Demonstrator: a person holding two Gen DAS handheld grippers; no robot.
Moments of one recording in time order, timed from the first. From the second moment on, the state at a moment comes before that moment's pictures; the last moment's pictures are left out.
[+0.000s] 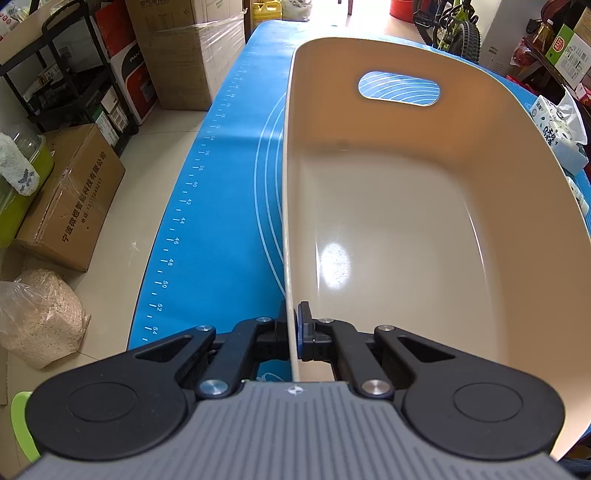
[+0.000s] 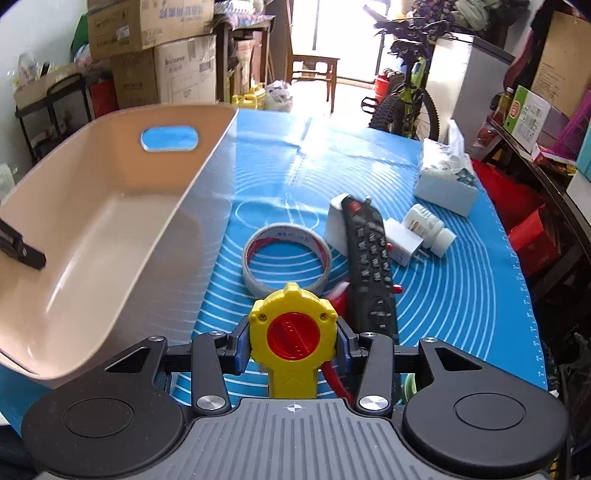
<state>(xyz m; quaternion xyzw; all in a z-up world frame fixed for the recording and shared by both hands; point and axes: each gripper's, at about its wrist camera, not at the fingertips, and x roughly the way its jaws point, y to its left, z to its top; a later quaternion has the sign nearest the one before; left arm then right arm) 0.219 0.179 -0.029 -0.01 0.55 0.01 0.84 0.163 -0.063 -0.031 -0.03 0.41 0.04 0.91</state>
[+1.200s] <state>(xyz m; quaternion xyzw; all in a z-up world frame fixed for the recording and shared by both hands) 0.219 0.178 -0.032 -0.01 0.55 0.01 0.84 0.209 0.018 0.044 0.03 0.25 0.09 0.96</state>
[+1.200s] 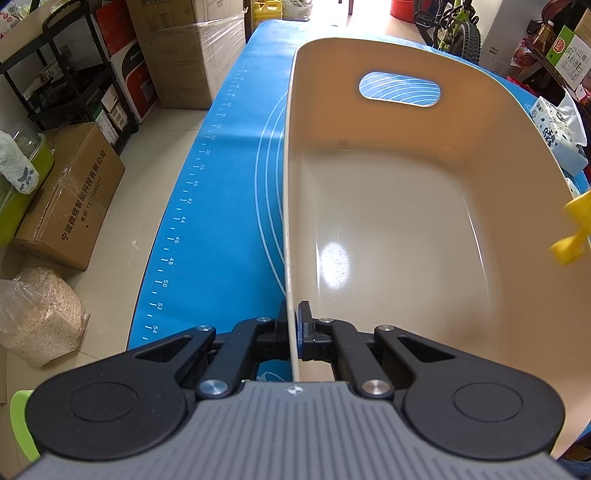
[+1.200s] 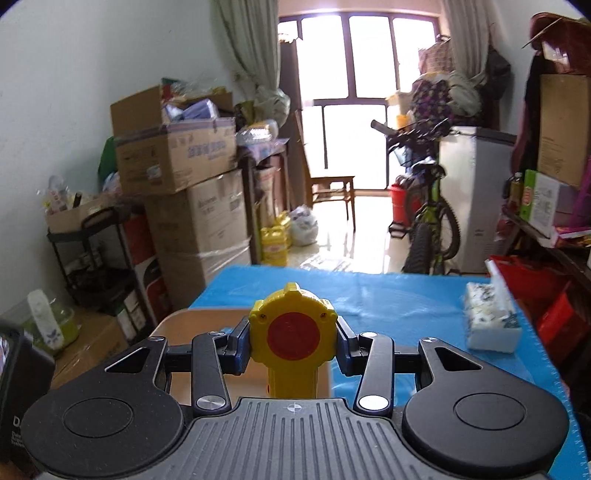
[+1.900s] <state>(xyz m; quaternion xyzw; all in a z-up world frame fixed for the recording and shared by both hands) 0.219 0.176 -0.033 -0.01 0.55 0.01 0.84 0.246 0.082 -0.032 0.00 0.46 0.15 0.87</state>
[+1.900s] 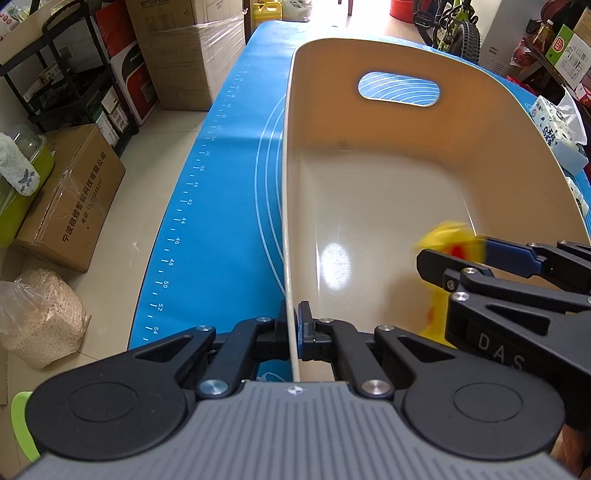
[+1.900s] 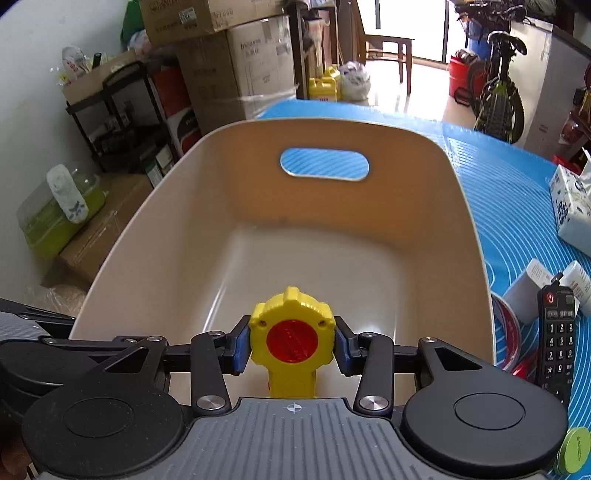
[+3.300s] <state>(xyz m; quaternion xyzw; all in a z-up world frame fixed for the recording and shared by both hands) 0.218 0.179 -0.032 -0.02 0.55 0.01 0.84 0.173 -0.166 -0.030 0.10 0.44 -0.14 0.88</state>
